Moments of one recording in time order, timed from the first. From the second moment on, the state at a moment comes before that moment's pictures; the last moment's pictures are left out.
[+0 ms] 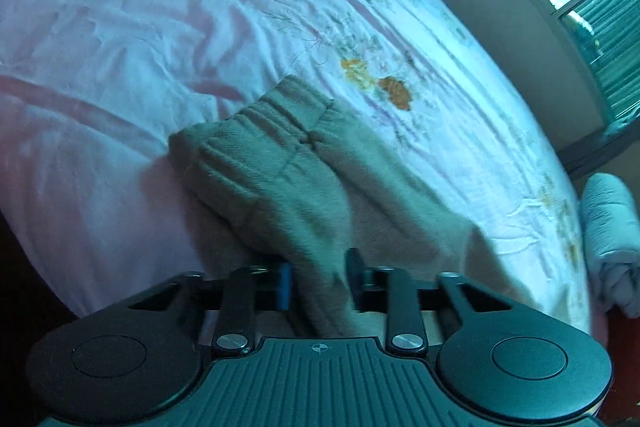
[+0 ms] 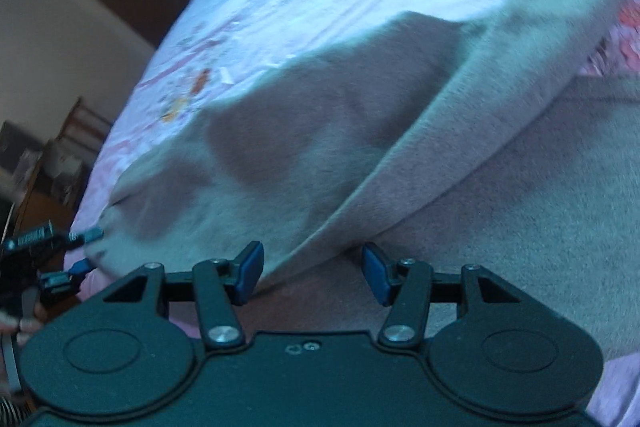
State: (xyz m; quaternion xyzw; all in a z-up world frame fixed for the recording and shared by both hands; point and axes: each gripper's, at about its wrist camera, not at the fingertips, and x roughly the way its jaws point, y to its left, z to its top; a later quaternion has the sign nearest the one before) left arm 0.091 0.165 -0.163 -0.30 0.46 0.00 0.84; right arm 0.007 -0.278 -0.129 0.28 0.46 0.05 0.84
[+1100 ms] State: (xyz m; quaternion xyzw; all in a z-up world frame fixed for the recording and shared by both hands) left arm 0.091 0.195 -0.182 -0.26 0.45 -0.03 0.85; right arm -0.007 -0.219 -0.116 0.18 0.44 0.04 0.88
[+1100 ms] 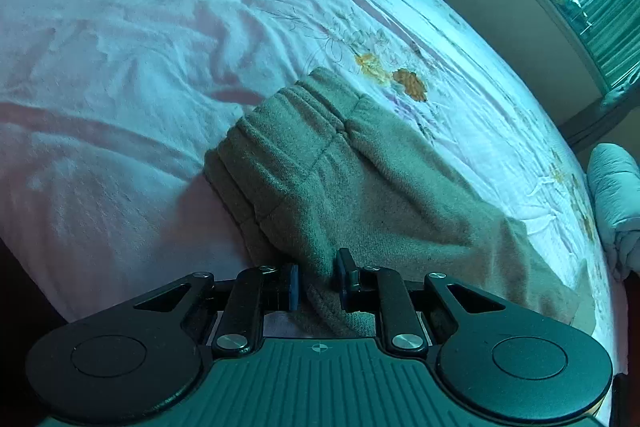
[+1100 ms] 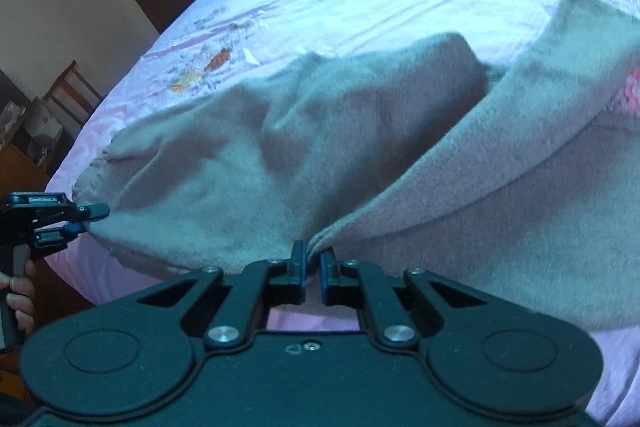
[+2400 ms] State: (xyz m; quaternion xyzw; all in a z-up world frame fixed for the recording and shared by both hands) left arm 0.018 -0.083 -0.162 0.13 0.43 -0.15 0.88; right arm 0.011 -0.329 -0.094 0.21 0.39 -0.11 0.89
